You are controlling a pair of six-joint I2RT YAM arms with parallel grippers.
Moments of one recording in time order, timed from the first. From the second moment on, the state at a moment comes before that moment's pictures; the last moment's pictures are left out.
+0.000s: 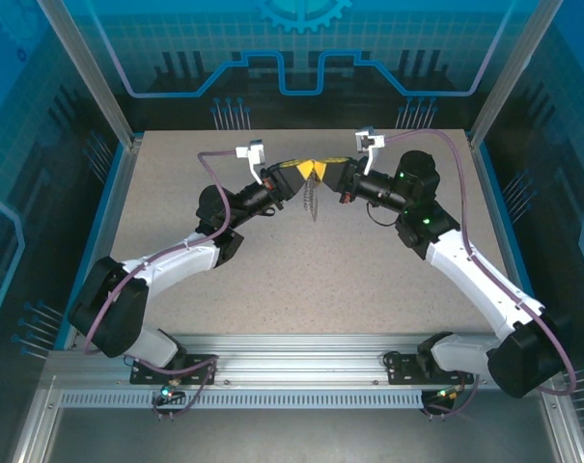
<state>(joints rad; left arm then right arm) -0.55 1.49 0.89 1.08 0.48 -0.90 0.44 1.23 1.07 0.18 -0.61 0.55</state>
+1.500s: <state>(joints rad) -0.43 1.47 1.10 0.55 0.87 -0.67 0.32 1.27 1.19 -0.07 -0.84 0.37</state>
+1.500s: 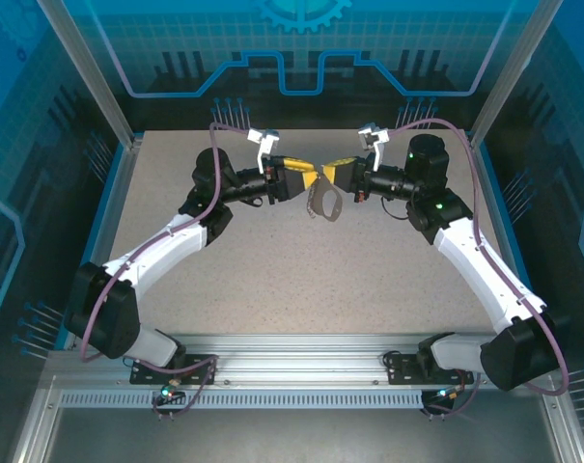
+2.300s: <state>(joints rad) -0.43 1.53 1.11 0.67 0.88 -0.77 0.32 1.27 1.18 -0.05 -0.84 0.39</state>
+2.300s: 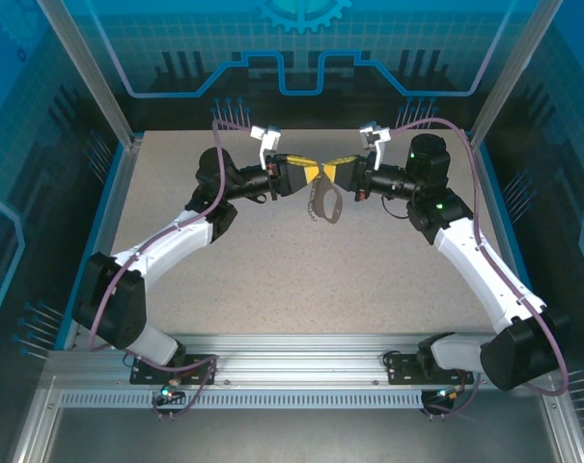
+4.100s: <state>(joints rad) -0.45 1.56 1.16 0.73 1.02 -0.82 0.47 1.00 0.84 -0.04 -0.52 0.38</state>
